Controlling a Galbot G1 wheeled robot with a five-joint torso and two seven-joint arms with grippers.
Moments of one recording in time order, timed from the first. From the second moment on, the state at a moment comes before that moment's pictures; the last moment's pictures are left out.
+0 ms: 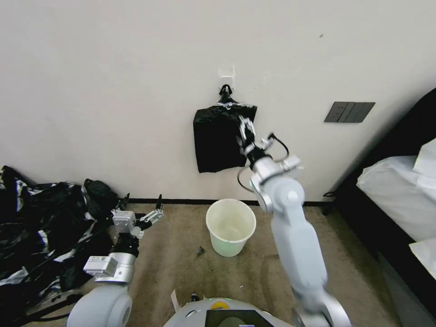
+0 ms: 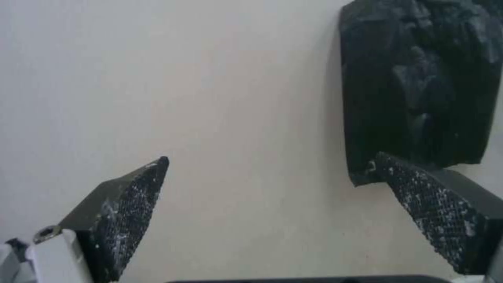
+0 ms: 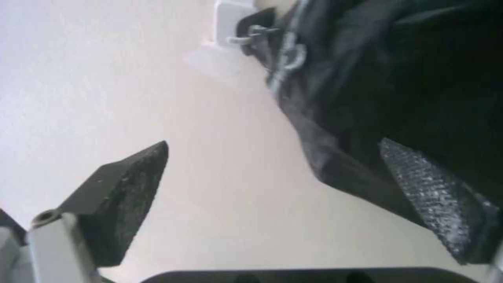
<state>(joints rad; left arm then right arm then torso) 1.79 -1.38 -0.67 -2.50 -0.18 0.08 -0.07 -0.68 1.47 0.26 2.06 1.59 -0.10 0.52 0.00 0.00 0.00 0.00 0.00</state>
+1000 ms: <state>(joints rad) 1.78 -1.39 -0.67 -2.50 -0.18 0.08 -0.10 -0.43 1.58 0.25 1.73 1.44 -0.11 0.46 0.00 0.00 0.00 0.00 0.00</state>
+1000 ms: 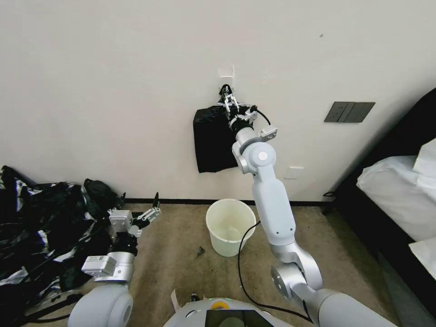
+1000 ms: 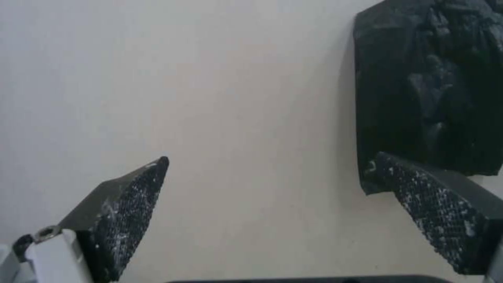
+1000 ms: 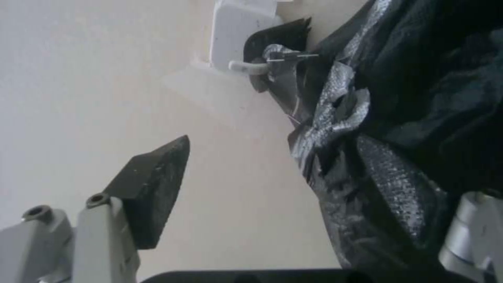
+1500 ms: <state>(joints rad) 1.79 -1.39 -0.65 -2.50 -0.17 0.07 -0.09 -0.40 1.61 0.26 1.66 1.40 -0.10 0.43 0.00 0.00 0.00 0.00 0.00</state>
